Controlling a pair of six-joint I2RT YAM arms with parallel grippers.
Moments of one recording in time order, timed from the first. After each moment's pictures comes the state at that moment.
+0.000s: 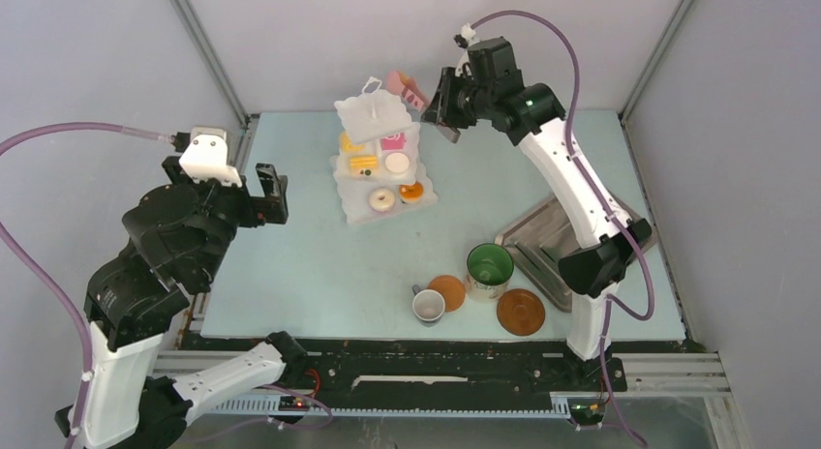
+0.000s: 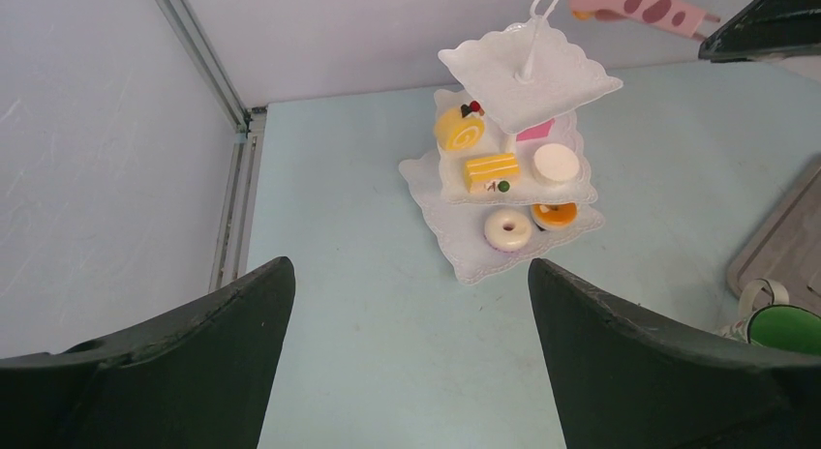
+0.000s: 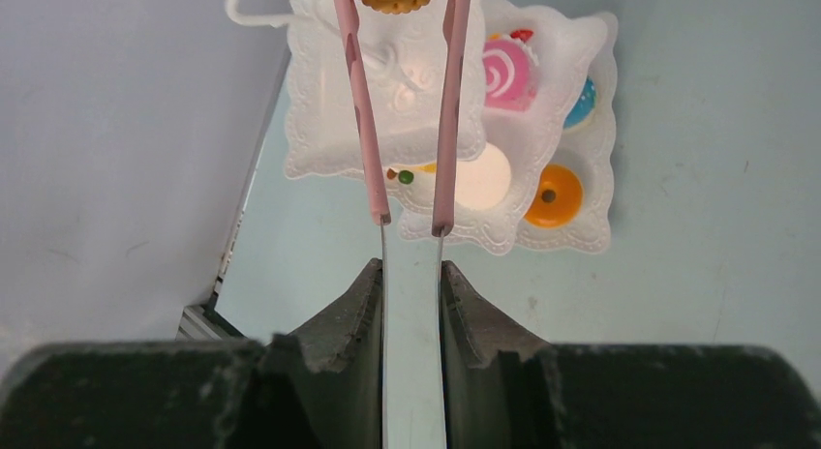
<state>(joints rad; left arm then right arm) -0.71 0.86 1.66 -1.01 -0.63 -0.06 0.55 1.94 2.32 -0.87 -0.18 0.52</state>
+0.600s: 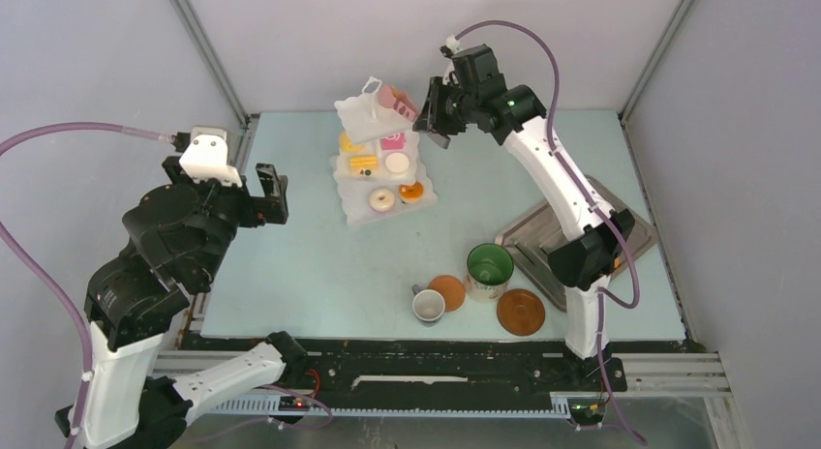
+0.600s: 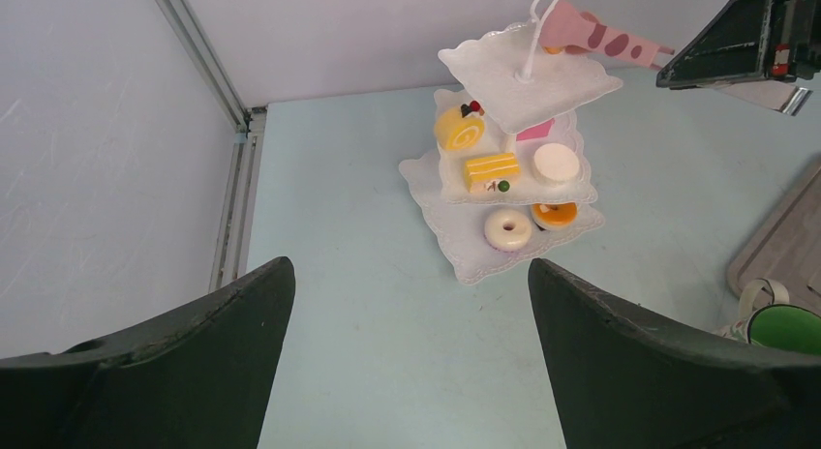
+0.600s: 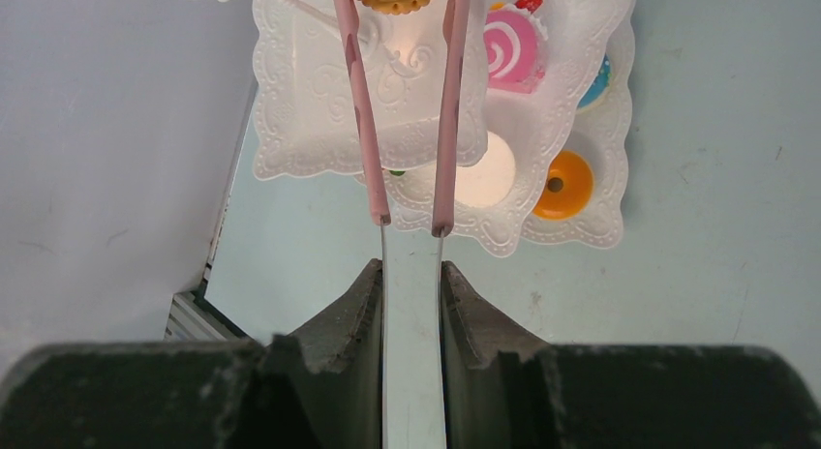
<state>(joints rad) -0.71 0.85 1.66 -1.01 -0.63 -0.06 0.57 2.01 2.31 -0.88 -0.19 0.53</state>
